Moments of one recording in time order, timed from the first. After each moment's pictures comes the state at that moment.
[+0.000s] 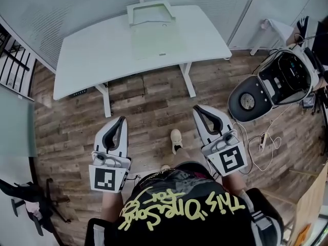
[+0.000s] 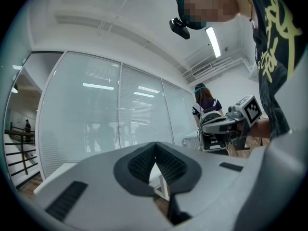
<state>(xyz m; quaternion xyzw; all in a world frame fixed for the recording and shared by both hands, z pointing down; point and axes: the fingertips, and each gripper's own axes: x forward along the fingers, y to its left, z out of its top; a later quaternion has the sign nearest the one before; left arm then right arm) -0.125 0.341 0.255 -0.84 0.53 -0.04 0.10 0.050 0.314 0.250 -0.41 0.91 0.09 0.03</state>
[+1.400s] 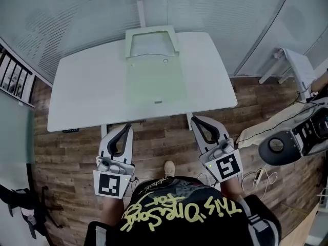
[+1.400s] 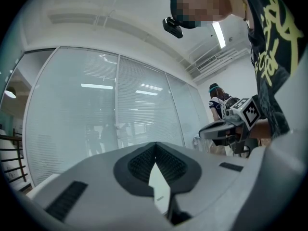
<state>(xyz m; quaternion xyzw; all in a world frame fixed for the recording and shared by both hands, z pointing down) -0.071 0.139 0.246 -0.82 0.57 -0.04 0.07 0.084 0.098 0.252 -0.36 0.93 0.08 0.03</state>
